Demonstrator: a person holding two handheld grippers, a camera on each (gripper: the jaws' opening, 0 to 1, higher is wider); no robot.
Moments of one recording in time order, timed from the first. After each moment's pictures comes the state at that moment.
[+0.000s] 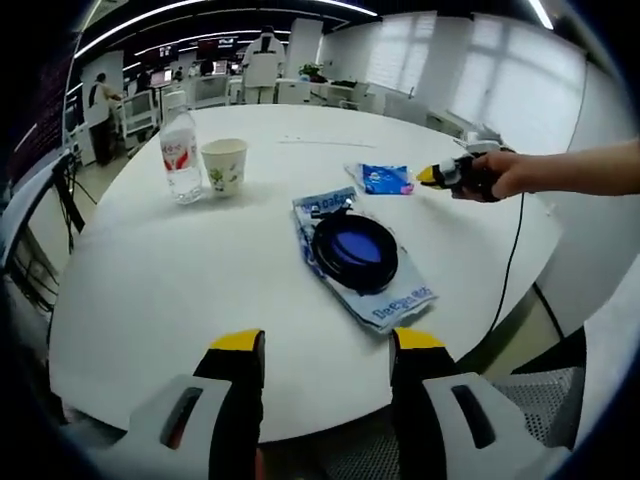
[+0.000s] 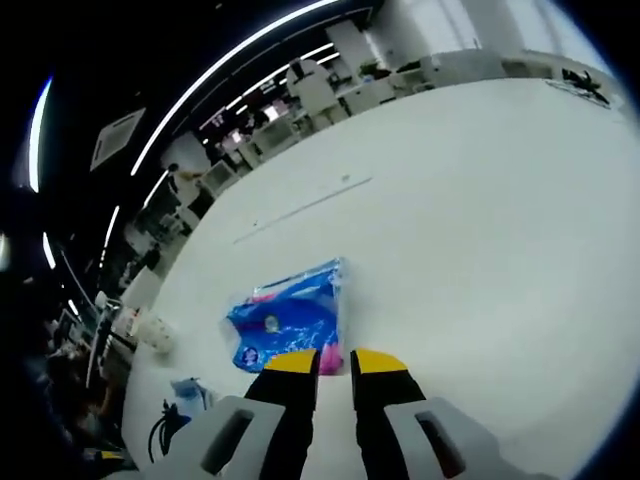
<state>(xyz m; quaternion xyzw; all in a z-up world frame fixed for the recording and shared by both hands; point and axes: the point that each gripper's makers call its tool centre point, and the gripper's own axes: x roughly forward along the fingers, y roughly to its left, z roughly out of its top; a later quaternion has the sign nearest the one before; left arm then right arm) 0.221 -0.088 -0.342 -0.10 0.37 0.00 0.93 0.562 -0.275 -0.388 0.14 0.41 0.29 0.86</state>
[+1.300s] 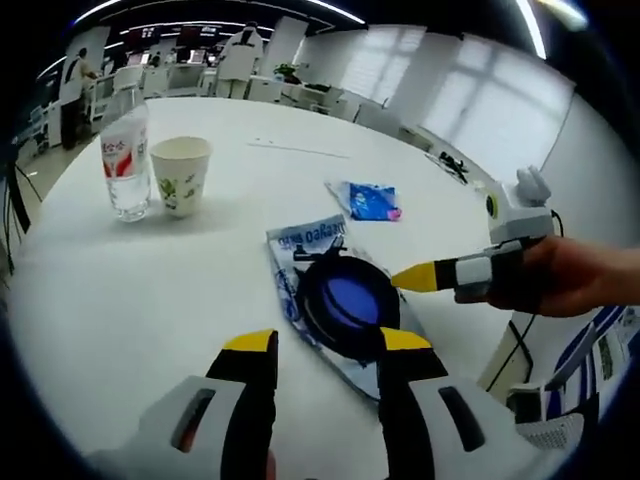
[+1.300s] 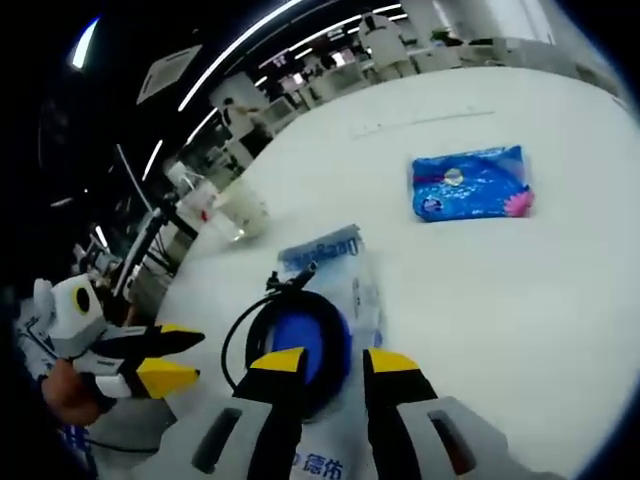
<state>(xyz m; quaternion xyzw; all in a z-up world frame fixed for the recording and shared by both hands) 0.302 -0.080 -0.366 -0.17 0.35 -0.09 0.92 0.371 -0.165 -0.385 0.06 0.46 0.40 0.79</state>
